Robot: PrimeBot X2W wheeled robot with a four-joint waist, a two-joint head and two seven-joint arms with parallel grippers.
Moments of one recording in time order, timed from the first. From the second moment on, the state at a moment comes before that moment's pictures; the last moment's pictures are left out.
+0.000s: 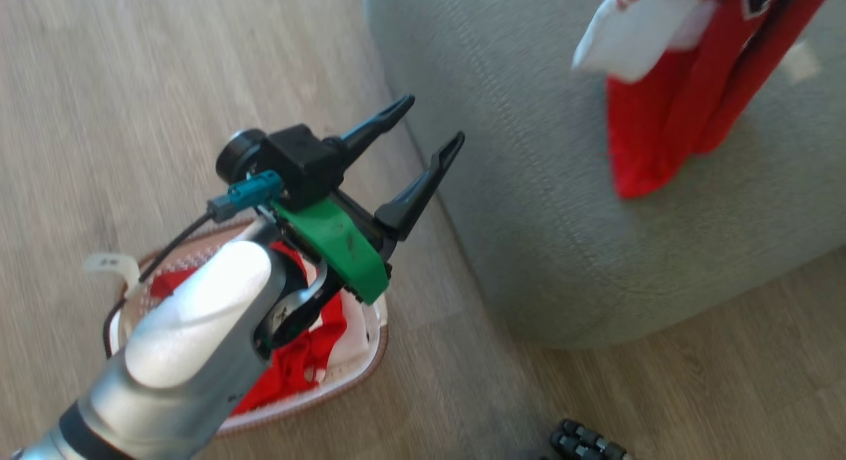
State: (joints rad) left arm -0.65 0.34 -0.79 0.05 -0.61 -0.04 -0.02; right arm -0.94 -0.52 0.12 0.31 0.60 0.13 -0.22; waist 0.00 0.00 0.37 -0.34
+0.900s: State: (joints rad) left arm -0.71 0.34 -0.79 0.07 -0.61 -0.06 -0.03; right arm -1.04 -0.47 0.42 0.96 0.65 0.13 0.06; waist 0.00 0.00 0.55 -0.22
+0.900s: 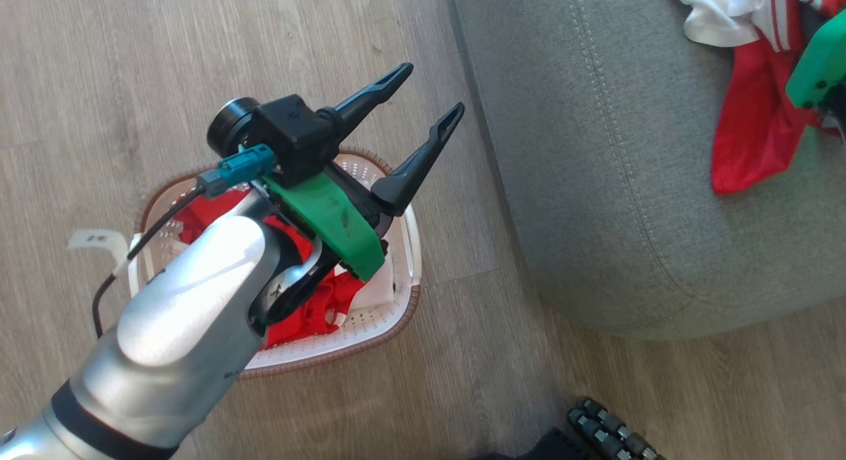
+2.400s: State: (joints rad) left arm -0.38 0.39 -0.70 0.13 -0.73 0.08 -0.21; right arm -0.61 -0.78 0.40 0.44 0.84 0.13 -0.05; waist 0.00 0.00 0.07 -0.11
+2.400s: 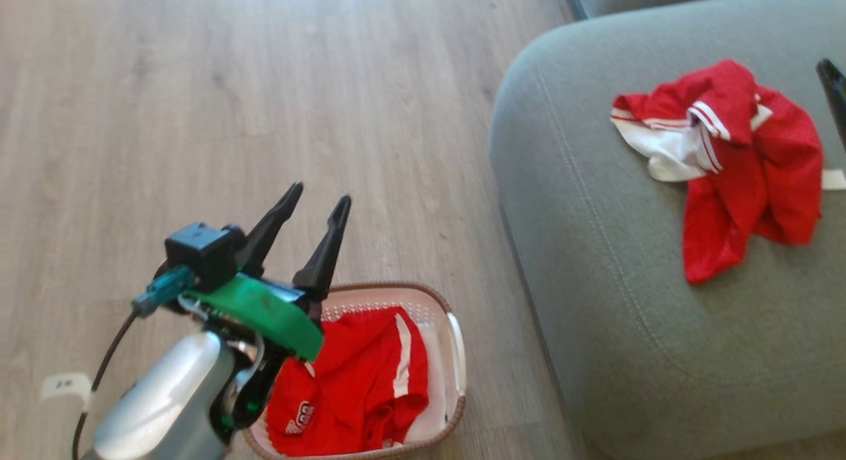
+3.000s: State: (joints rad) left arm -0.21 0.43 -0.58 0.09 -0.73 0.19 -0.25; right arm -0.01 -0.33 -0.07 0.01 0.49 0.13 -0.14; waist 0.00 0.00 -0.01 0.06
